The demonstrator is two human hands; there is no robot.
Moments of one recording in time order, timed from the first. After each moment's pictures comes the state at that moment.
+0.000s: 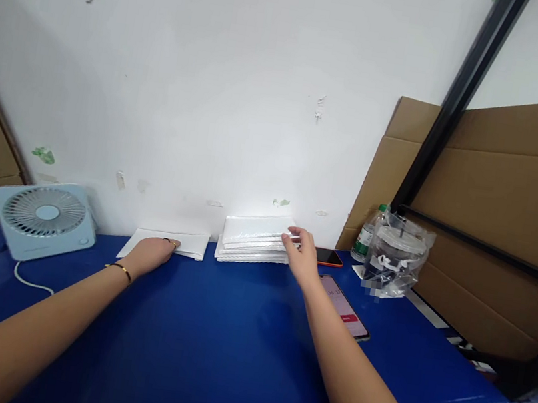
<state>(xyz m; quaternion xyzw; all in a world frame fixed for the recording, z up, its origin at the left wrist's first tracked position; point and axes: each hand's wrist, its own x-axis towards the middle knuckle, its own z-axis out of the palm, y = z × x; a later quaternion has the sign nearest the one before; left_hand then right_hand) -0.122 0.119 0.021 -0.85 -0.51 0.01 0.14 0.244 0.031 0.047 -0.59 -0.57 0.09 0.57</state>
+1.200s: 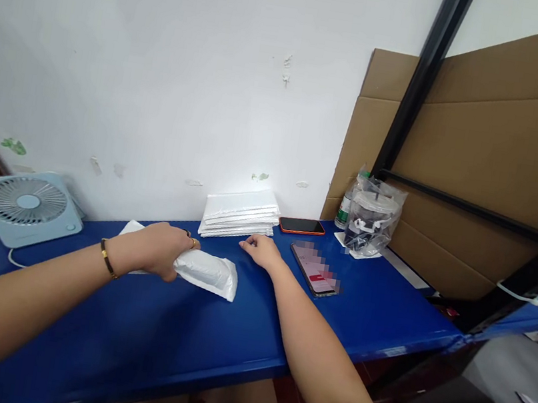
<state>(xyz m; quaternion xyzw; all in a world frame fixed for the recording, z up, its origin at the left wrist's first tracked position) 0.009 -0.021 0.127 -0.89 -0.41 0.17 0.08 0.244 0.032 -0.017 -0.63 -0.68 0.20 0.32</state>
